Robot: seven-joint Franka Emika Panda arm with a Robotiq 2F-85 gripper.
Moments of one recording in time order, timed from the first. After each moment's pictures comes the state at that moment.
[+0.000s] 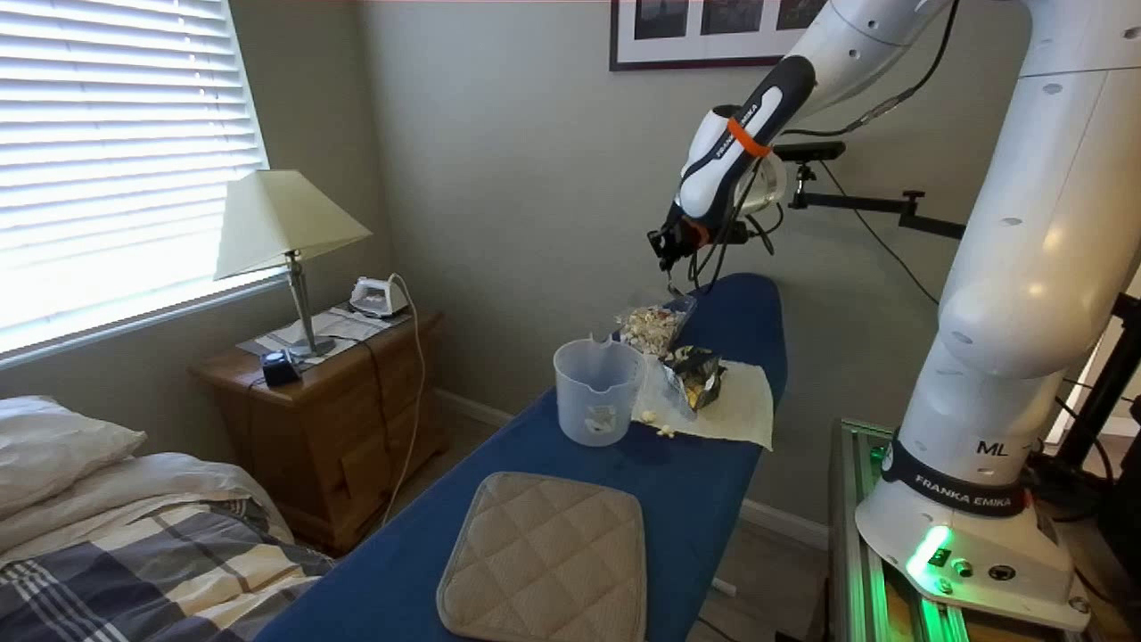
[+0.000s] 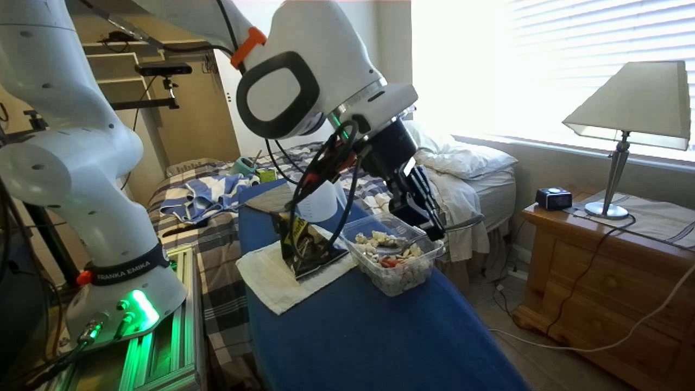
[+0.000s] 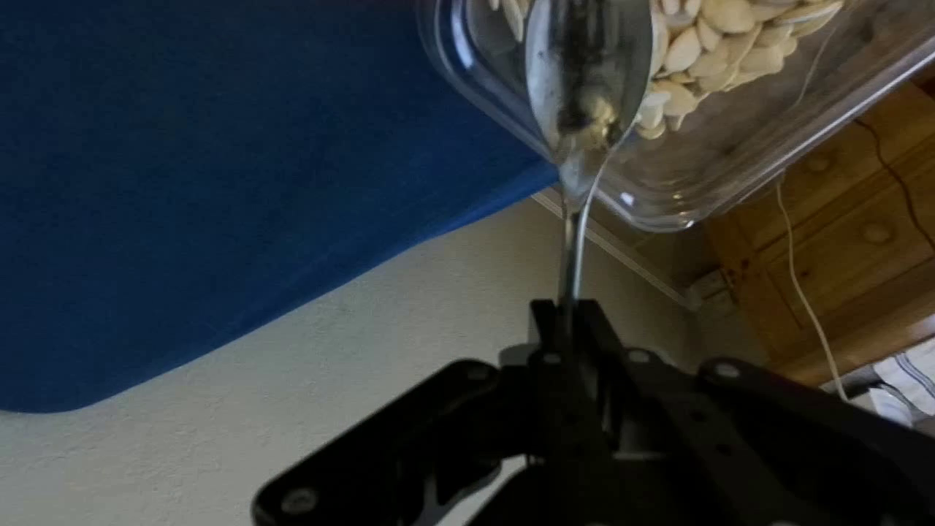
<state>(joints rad) -0.32 0.02 -0.39 -2.46 -0.18 3.00 0.36</state>
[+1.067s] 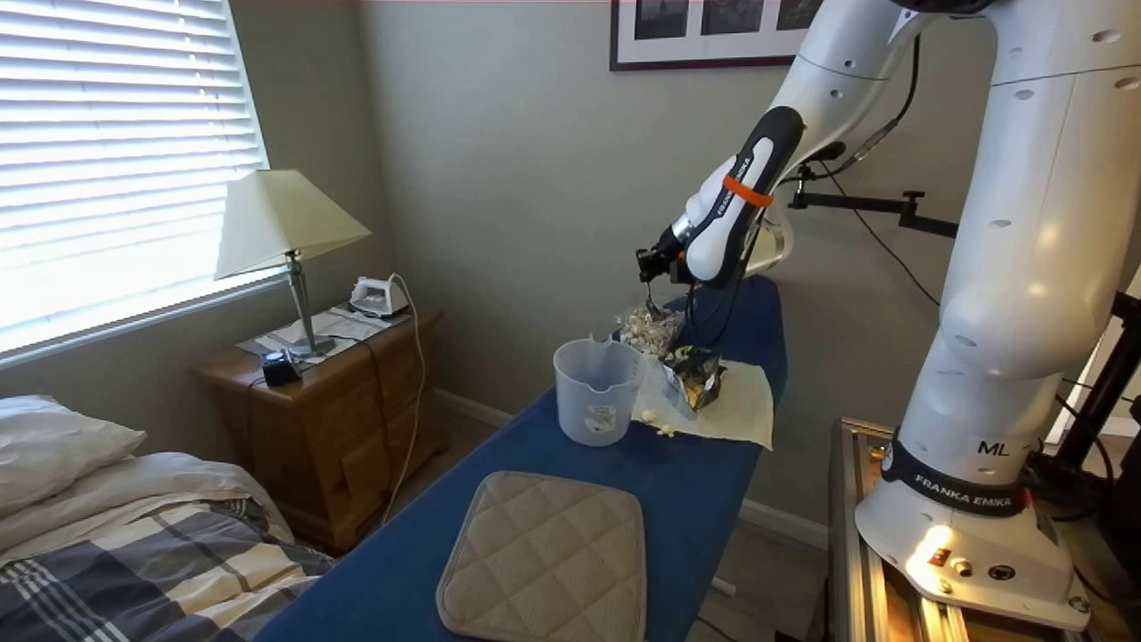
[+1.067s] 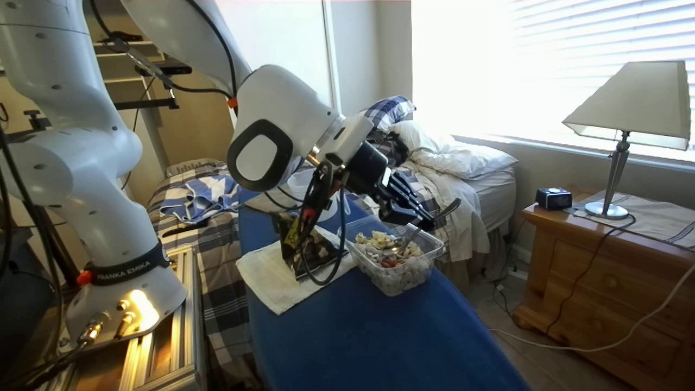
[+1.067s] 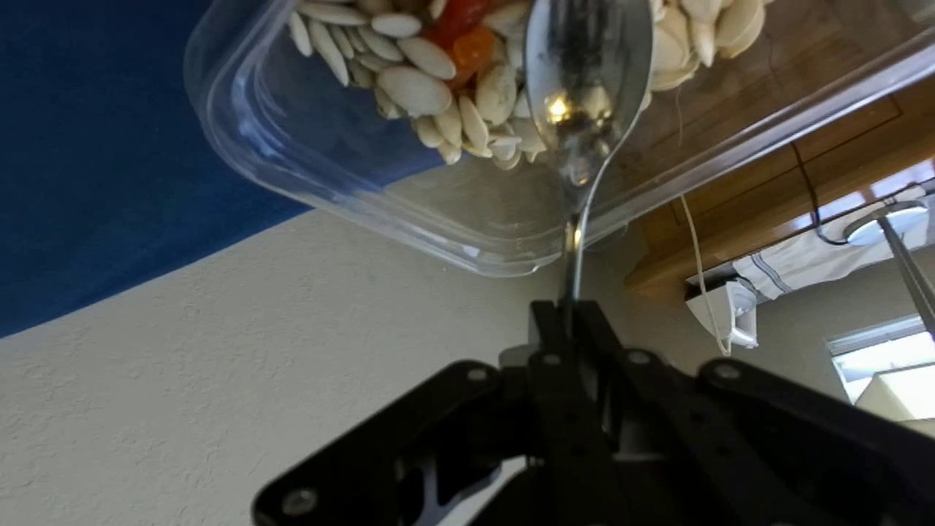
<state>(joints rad) -0.31 0.12 -0.33 -2.65 -0.15 3.56 0.33</state>
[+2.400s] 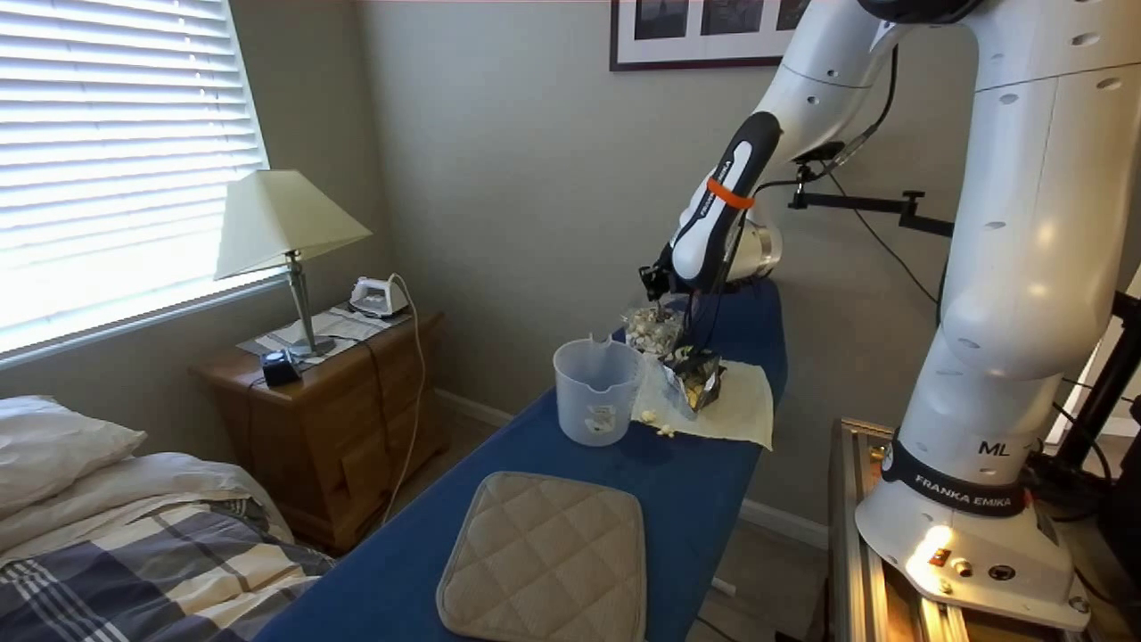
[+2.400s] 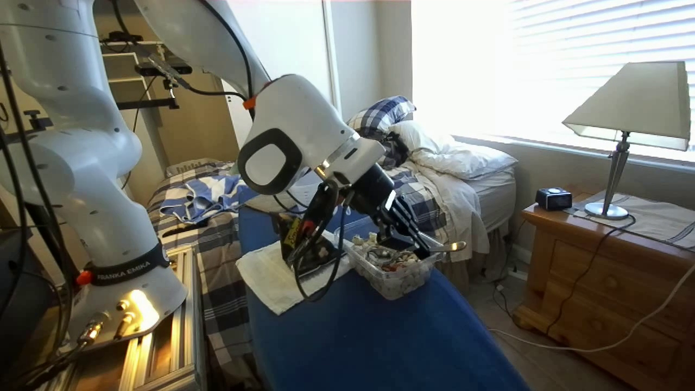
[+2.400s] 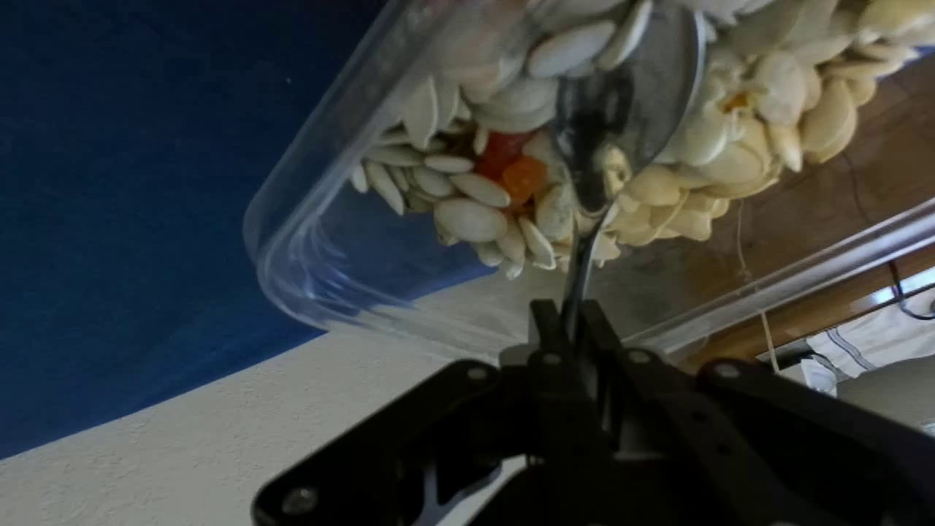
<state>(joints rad) -0.29 0.17 -0.32 -2.61 0.00 3.42 0.25</state>
